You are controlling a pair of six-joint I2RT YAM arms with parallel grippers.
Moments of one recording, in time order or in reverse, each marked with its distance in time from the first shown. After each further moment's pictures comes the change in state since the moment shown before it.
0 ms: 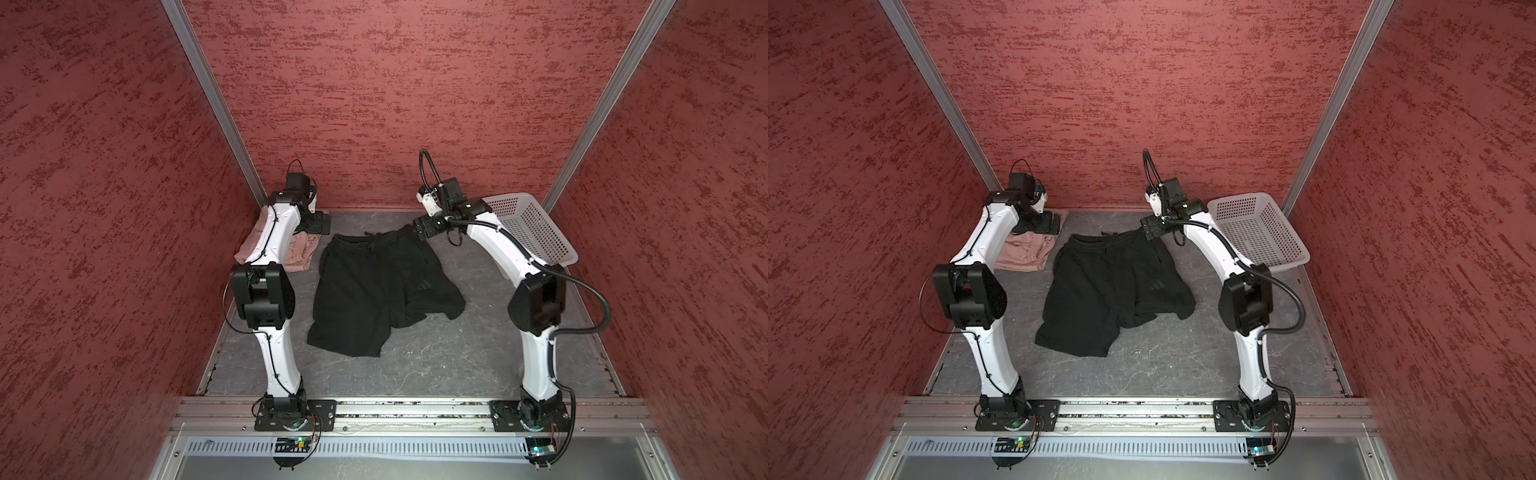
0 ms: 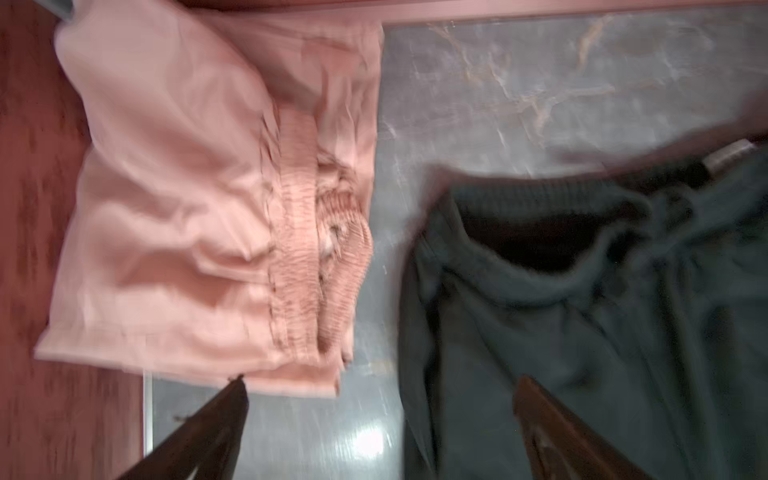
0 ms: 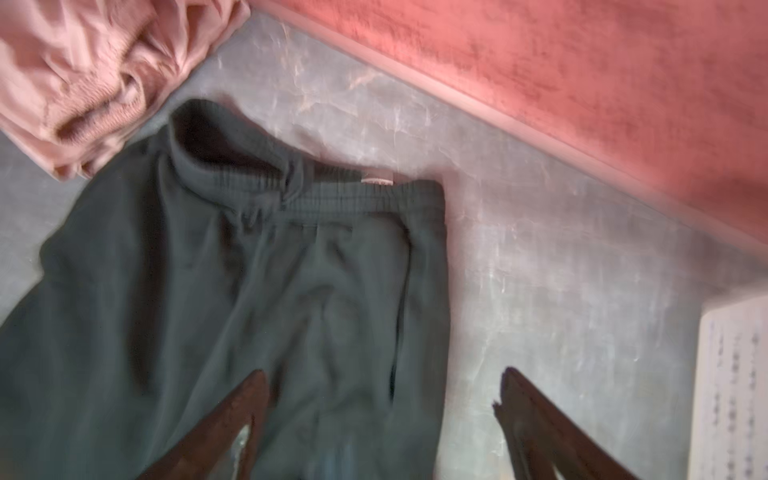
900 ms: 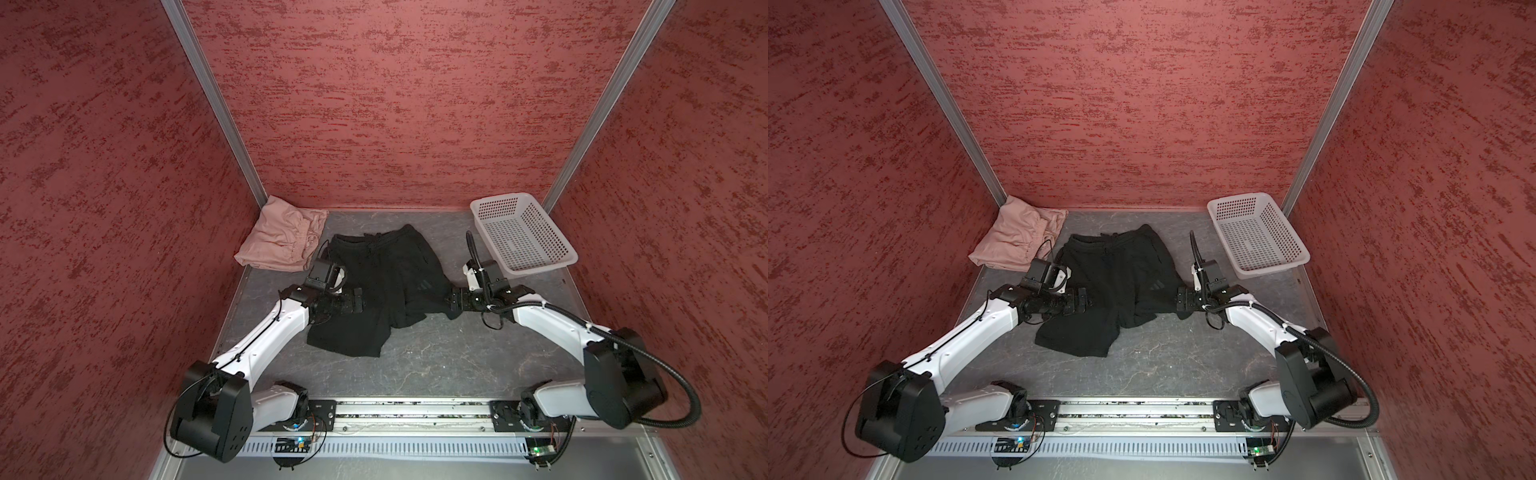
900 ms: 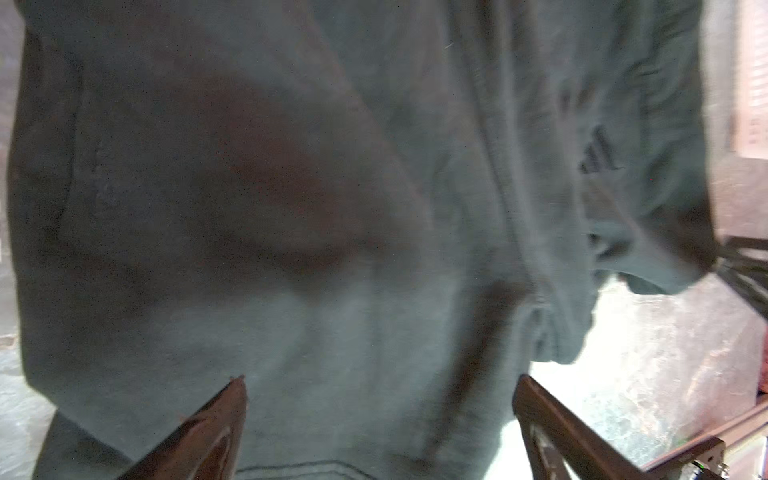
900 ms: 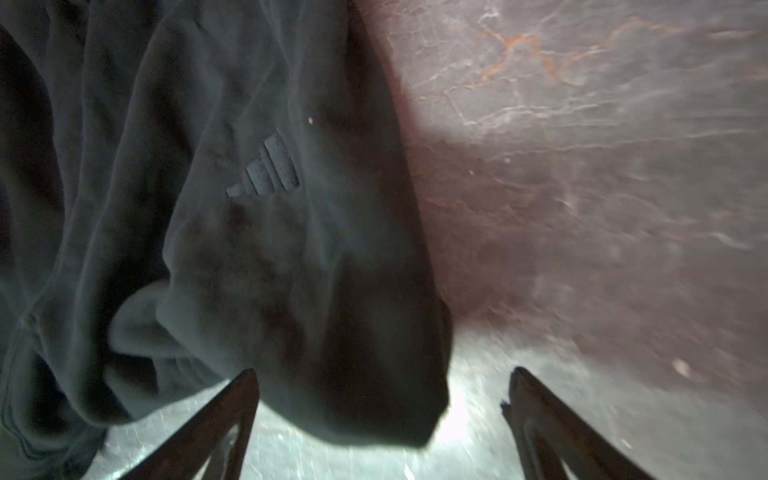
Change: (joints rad) left arm -0.337 -0.762 -1.111 0.370 0.218 -0.500; right arm -0.032 -0.563 -1.118 0.446 -0.035 0.379
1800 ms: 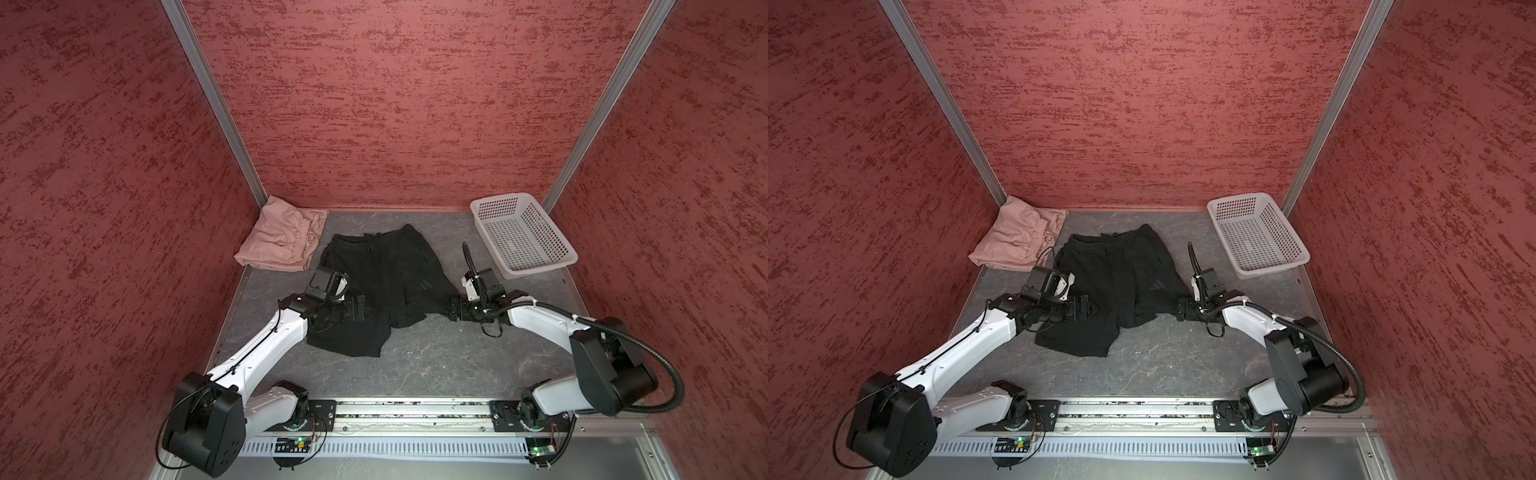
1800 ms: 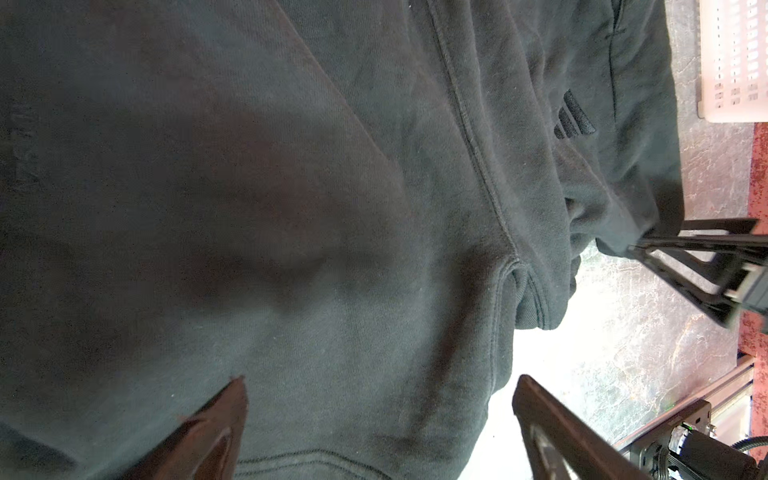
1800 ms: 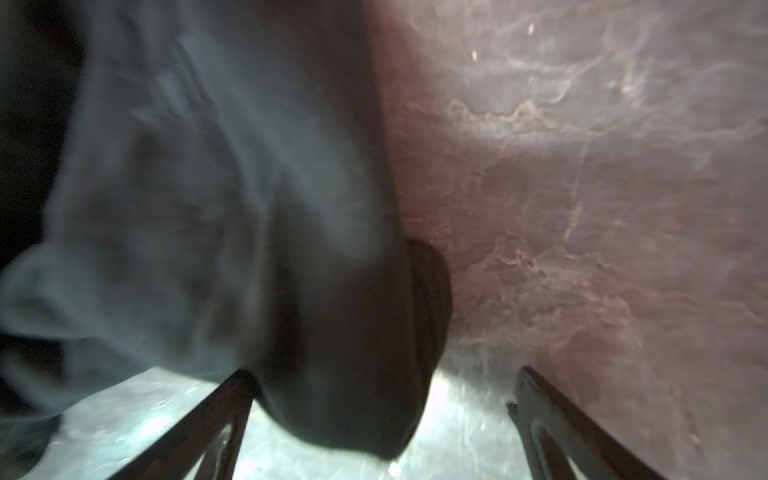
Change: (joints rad) left arm -0.034 -0.052 -0.076 0.038 0.031 0.001; right arm -0.001 0.057 -0.056 -0.004 -0.012 0.002
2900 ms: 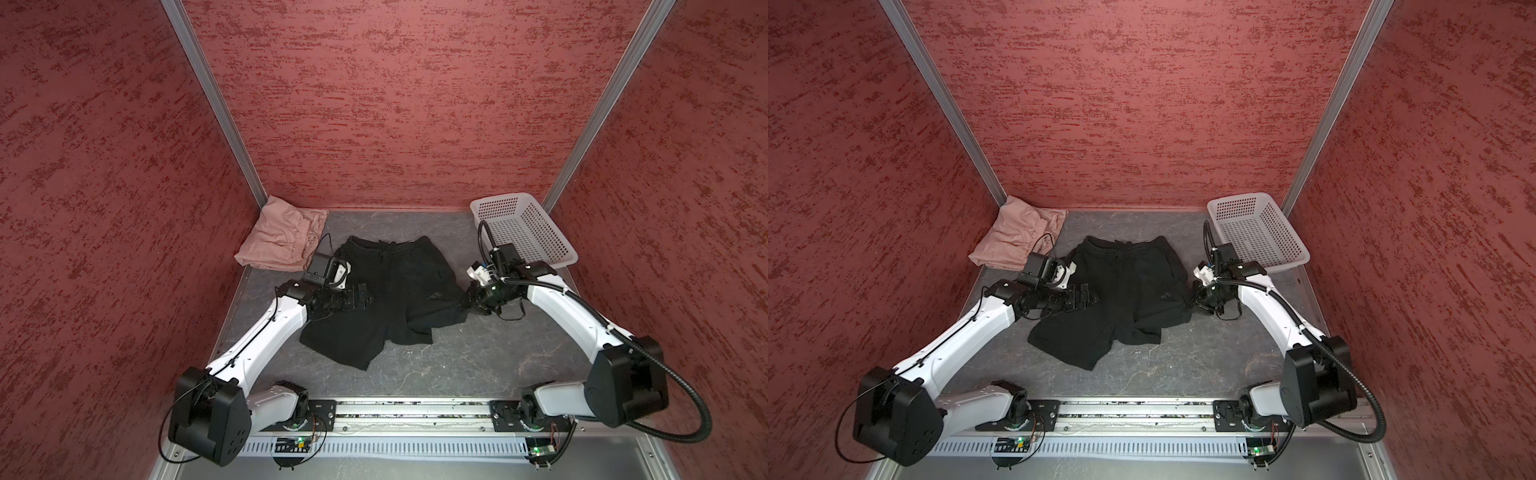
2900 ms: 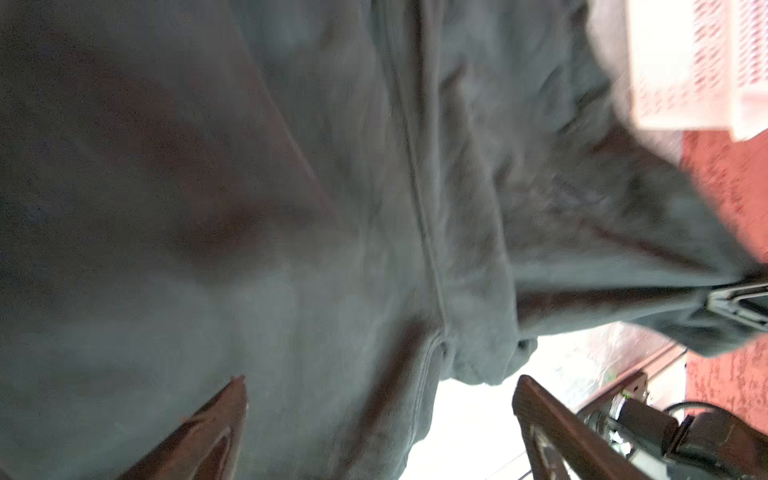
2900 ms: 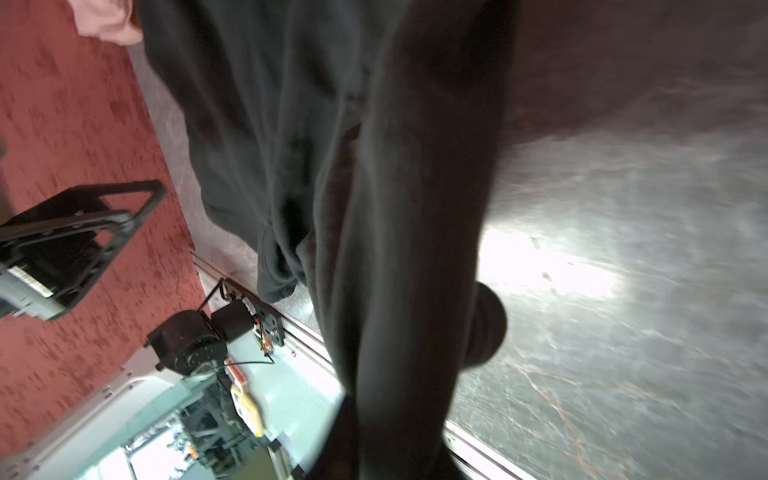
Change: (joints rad) left arm 0.057 0.073 0.194 -0.098 0.090 0.047; right arm -0.167 -0.077 0.333 -0.629 -0.458 0.011
